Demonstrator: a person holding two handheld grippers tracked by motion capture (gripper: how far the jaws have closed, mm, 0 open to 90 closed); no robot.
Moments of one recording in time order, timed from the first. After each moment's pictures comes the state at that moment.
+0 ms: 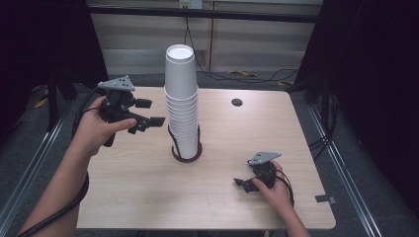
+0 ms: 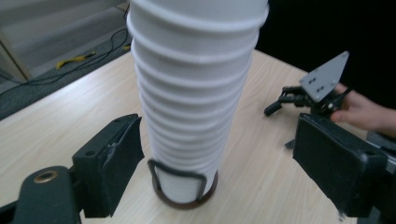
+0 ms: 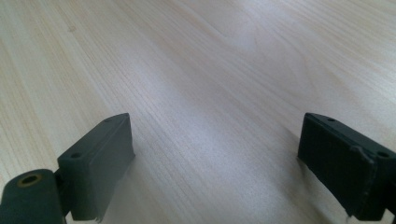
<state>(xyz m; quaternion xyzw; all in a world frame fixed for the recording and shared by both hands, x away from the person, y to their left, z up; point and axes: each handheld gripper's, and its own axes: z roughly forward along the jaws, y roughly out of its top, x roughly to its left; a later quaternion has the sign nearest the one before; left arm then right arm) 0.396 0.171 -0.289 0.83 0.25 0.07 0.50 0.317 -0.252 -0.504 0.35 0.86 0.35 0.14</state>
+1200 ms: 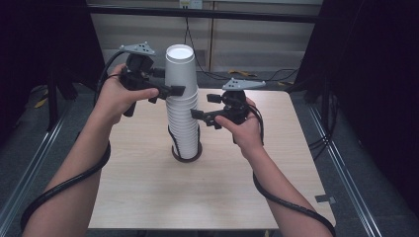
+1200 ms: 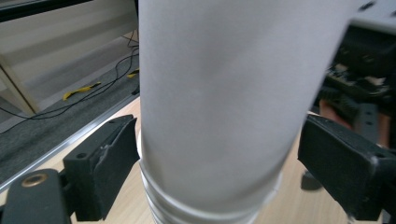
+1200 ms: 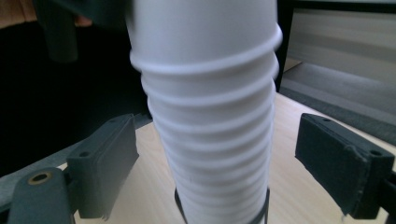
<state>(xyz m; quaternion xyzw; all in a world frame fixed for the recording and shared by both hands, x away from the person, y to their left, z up) 0.438 0.123 -0.245 0.82 0.24 0.09 0.52 0.397 -0.138 -0.312 0.30 0.76 0.56 0.12</state>
